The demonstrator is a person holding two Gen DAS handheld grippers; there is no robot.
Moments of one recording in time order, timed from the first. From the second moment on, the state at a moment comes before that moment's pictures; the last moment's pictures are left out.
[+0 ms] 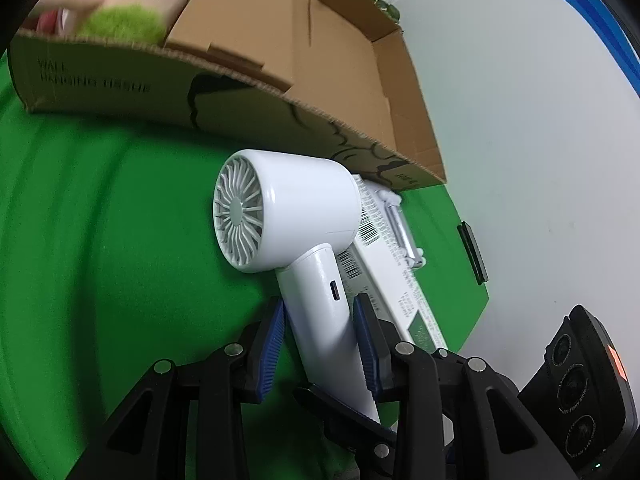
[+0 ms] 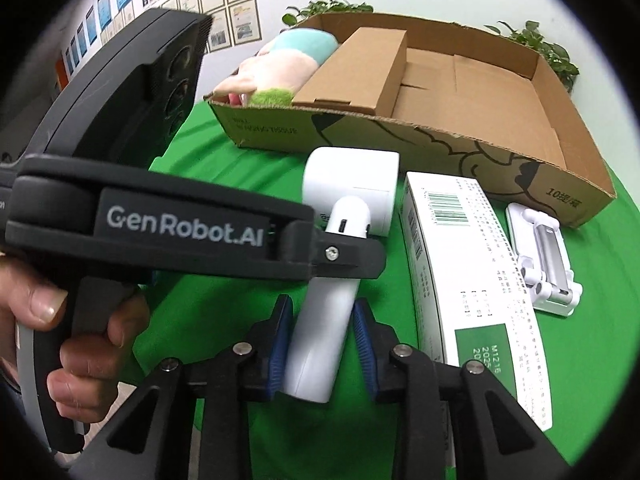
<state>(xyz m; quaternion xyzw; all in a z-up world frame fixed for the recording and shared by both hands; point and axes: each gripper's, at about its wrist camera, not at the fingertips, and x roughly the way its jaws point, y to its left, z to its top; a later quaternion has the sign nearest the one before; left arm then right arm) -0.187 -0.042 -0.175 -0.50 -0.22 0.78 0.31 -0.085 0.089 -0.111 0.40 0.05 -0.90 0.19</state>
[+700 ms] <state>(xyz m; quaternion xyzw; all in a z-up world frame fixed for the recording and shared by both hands) -0.194 -0.009 -0.021 -0.37 -0.10 0.86 0.33 -0.103 0.111 -0.014 0.26 0.00 -0.95 0.18</state>
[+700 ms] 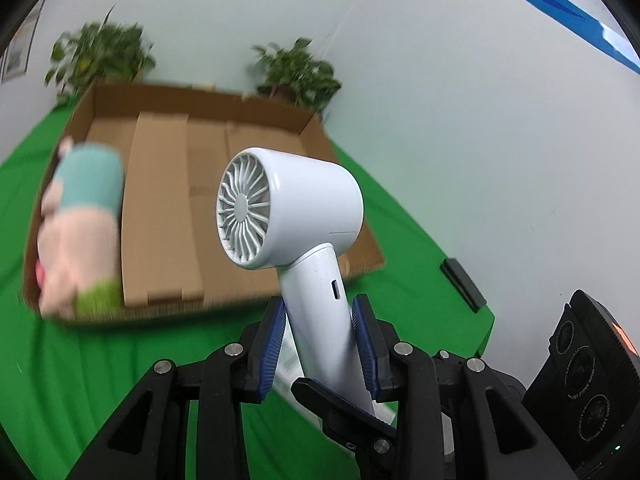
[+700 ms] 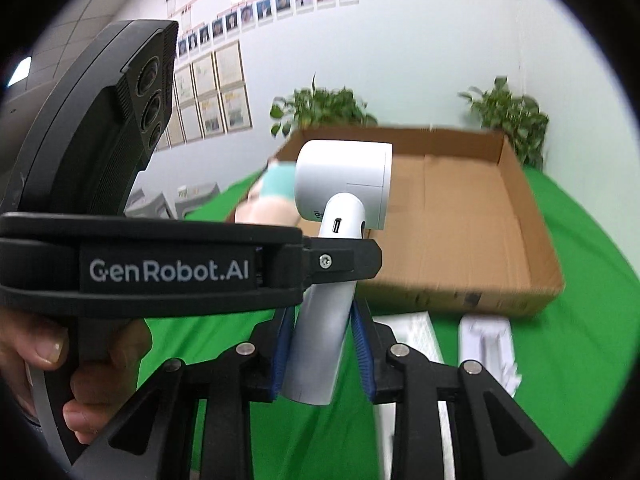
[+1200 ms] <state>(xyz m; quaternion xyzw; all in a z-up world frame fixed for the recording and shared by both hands) -0.268 0.010 0.111 -0.30 -0.06 0.89 0.33 -0.176 0.126 0.072 0.20 0.00 -0.97 0.17</state>
